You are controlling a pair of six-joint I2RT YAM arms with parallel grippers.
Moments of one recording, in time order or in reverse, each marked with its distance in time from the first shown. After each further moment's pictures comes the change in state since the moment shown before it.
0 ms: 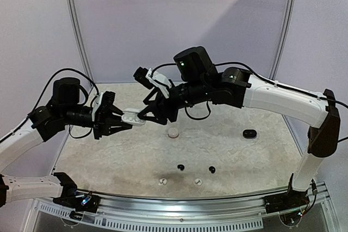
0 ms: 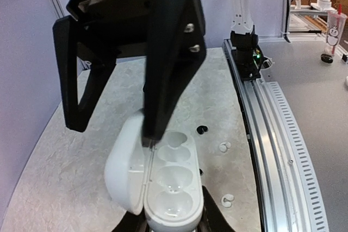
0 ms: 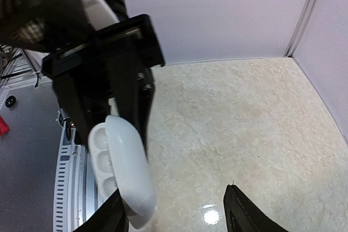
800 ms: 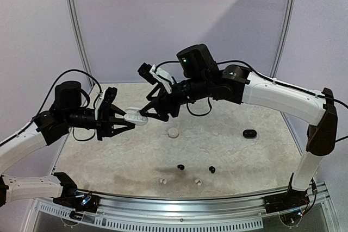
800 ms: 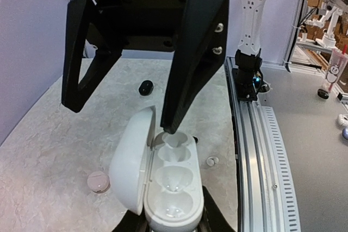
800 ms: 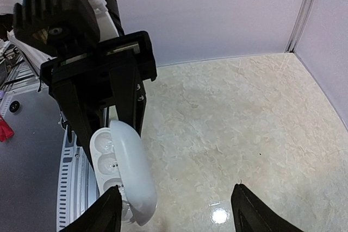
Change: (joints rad) left arm -0.003 0.003 -0.076 0.145 0.000 -0.254; right arm -0.042 0.012 0.006 0.003 -0.055 0.026
